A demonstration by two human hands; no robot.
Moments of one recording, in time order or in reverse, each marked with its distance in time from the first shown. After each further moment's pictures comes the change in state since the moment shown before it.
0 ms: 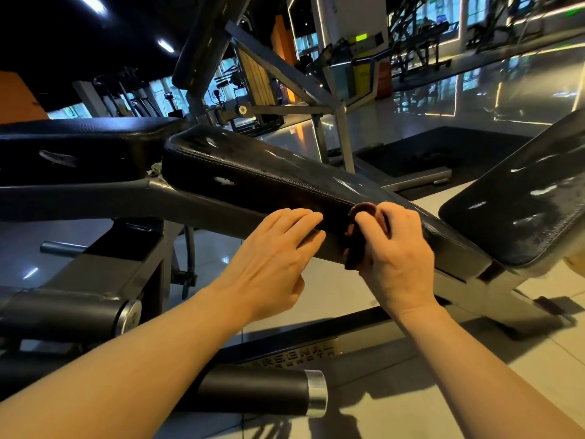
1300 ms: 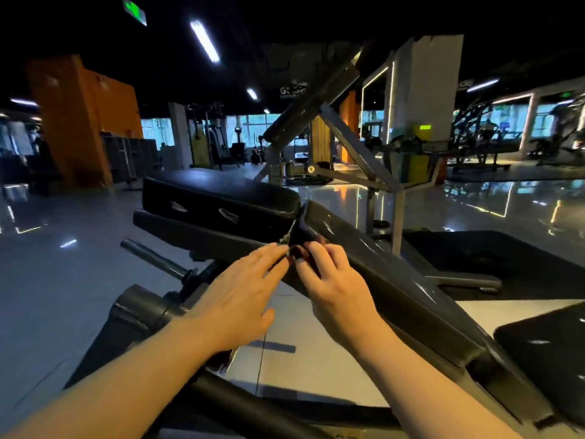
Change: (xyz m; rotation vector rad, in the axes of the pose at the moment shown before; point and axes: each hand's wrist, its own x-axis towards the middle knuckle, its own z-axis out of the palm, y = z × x) left_hand -0.100 -0.109 -0.067 -0.210 -0.112 -0.421; right_hand 0.107 -0.164 -0.004 0.124 -0.161 -0.577
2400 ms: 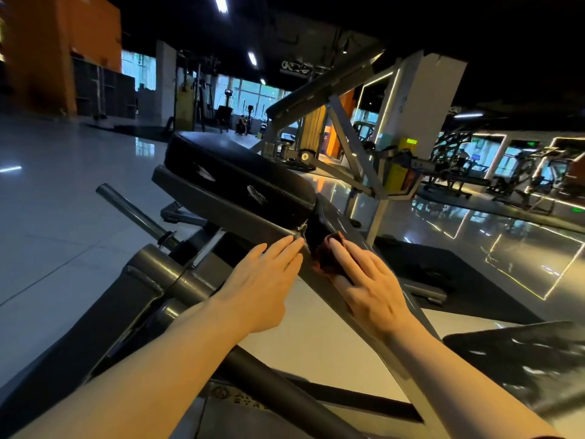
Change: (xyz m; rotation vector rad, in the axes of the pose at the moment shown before) left_hand -0.004 0.004 0.010 -0.066 -0.095 -0.075; right_hand -0.010 0.034 -0.017 -0.259 -0.220 -0.303
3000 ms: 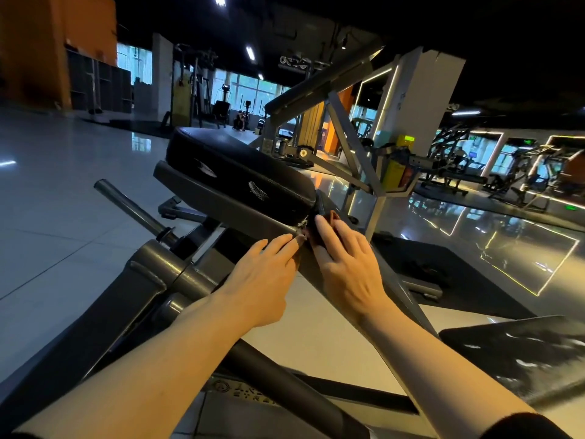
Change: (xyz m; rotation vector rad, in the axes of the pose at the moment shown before) left_hand -0.004 0.003 -0.002 -0.002 0.057 0.003; right_hand 0.038 -0.025 -0.012 -0.029 0.084 0.153
